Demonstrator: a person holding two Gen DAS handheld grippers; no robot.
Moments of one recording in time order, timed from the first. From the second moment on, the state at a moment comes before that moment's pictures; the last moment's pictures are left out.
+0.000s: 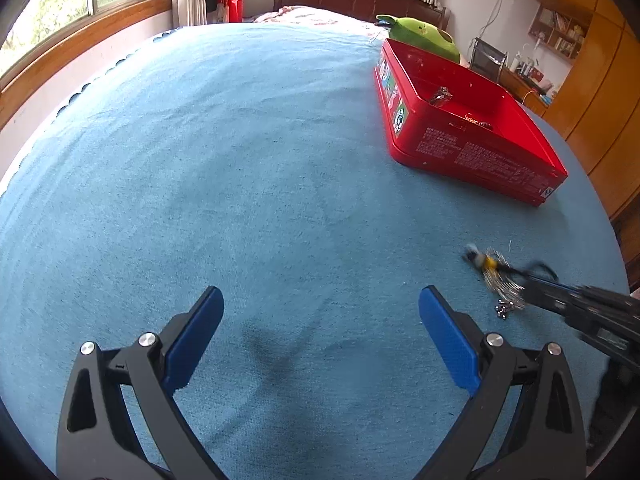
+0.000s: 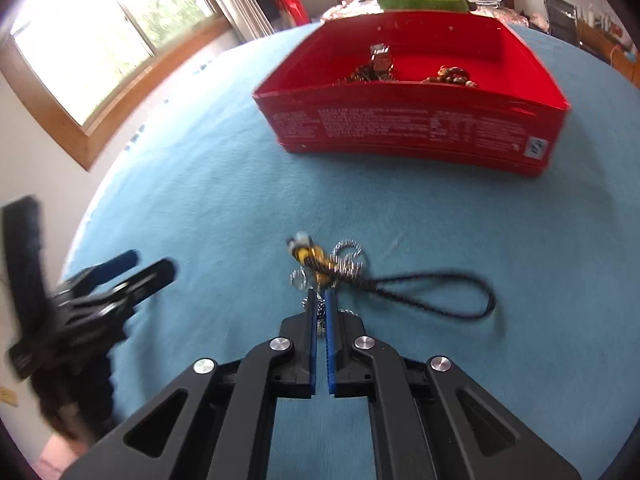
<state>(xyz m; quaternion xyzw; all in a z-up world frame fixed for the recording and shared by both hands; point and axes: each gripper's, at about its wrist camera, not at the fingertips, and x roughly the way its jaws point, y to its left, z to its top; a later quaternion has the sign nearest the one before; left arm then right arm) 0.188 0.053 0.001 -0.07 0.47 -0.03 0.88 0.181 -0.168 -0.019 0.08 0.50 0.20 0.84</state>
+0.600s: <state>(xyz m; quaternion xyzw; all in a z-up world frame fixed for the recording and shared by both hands) 0.190 0.034 -0.015 -0.04 0.48 -0.03 0.87 0.128 -0.234 0.039 0.14 0.42 0.23 0.87</state>
